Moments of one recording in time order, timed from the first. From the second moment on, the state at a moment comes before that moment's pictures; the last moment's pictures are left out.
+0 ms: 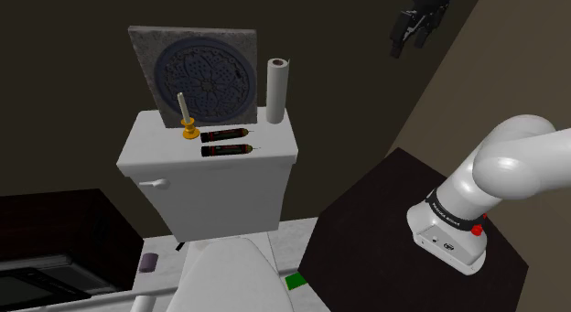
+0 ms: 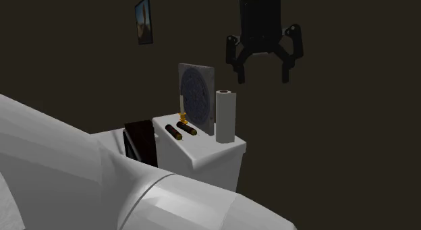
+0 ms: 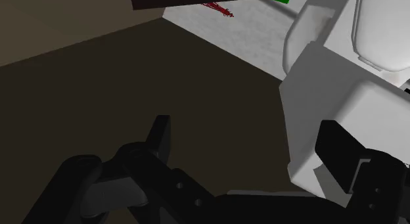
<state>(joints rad) 0.02 -0.79 0.00 -2.38 -0.11 1.61 0.14</state>
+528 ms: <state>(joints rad) 0.08 -0.62 0.03 -2.35 -0.10 1.76 0.08</state>
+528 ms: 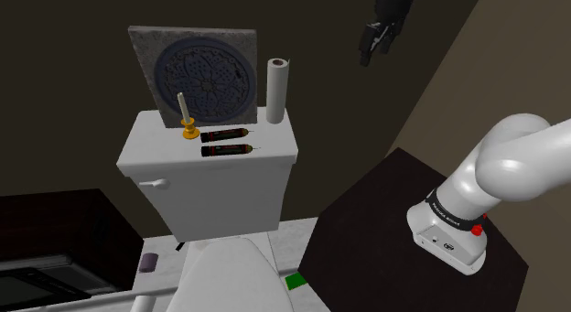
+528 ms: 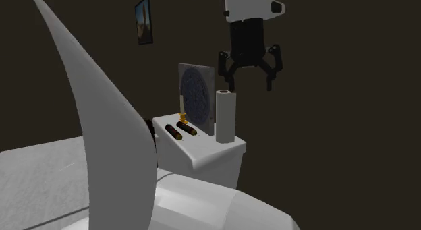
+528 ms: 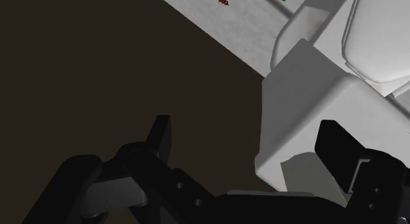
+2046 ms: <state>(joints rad) 0.28 0.05 0.22 -2.06 -0.18 2.14 -0.10</state>
